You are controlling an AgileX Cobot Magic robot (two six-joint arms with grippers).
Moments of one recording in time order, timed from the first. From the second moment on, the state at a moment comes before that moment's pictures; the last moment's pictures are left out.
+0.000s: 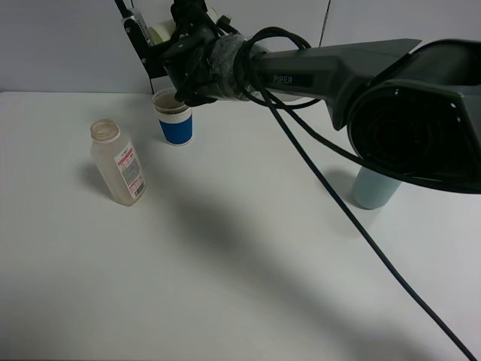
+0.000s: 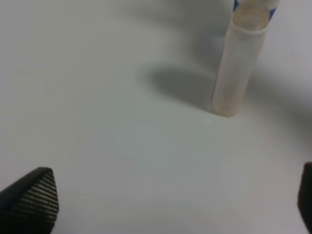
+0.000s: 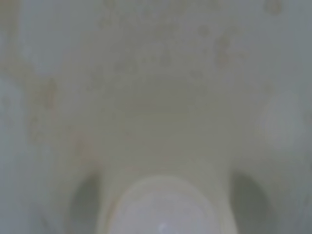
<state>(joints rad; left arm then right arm) 0.00 0.00 -0.51 -0.06 1.05 0.04 0.82 2.43 -2.00 -1.72 0.73 0.03</state>
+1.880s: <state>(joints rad) 0.00 0.00 -0.51 -0.06 1.05 0.04 0.79 1.76 -1.30 -0.36 0.21 0.25</state>
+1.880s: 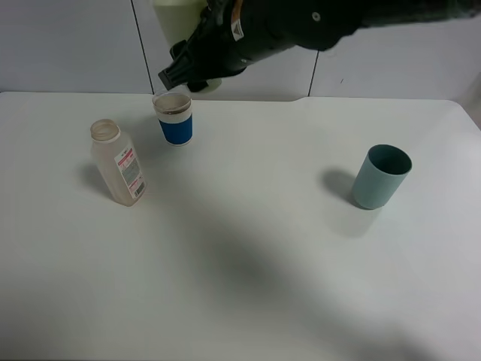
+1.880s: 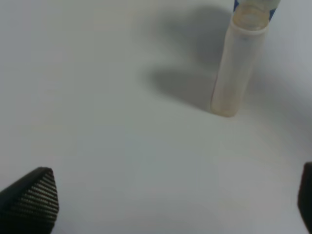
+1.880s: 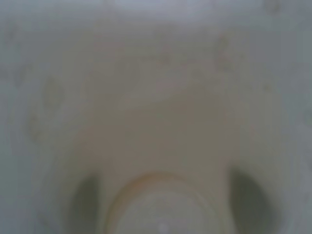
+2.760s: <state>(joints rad) 0.00 0.00 -0.51 -0.06 1.05 0.04 0.77 1.79 -0.84 -0.22 -0.34 0.08</state>
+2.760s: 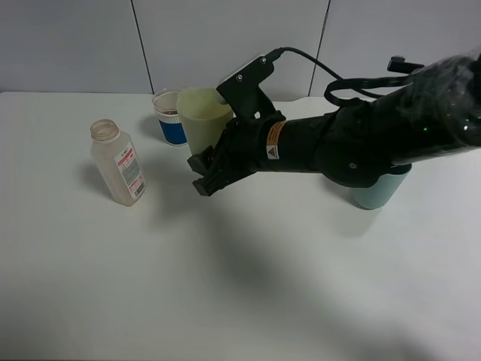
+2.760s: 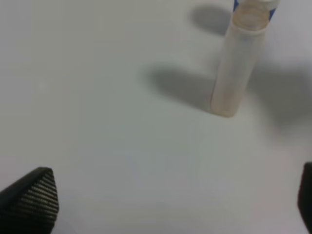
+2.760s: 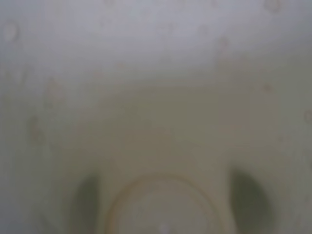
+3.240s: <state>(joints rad) 0.00 0.00 -0.51 -0.06 1.05 0.04 0.77 1.92 -0.84 0.07 -0.55 -0.15</state>
